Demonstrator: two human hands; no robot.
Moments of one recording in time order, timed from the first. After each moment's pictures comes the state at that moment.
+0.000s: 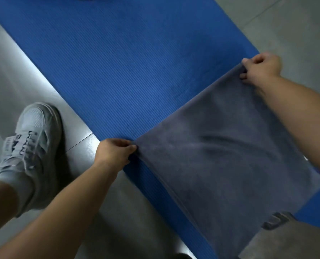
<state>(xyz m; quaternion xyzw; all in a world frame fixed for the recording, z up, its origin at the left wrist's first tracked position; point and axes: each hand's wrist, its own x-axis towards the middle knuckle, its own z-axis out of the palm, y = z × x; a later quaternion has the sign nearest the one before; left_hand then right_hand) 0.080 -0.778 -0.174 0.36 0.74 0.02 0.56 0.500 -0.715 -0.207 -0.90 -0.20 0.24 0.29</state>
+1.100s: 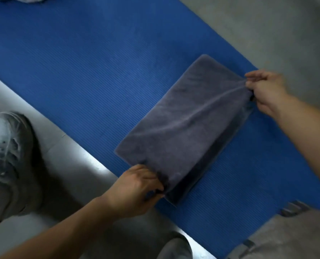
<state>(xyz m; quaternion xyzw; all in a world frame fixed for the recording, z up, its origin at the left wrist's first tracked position) 0.097 -0.883 -0.178 0.89 0.14 0.03 0.43 0.534 -0.884 -0.175 -0.87 -0.12 0.31 0.38</state>
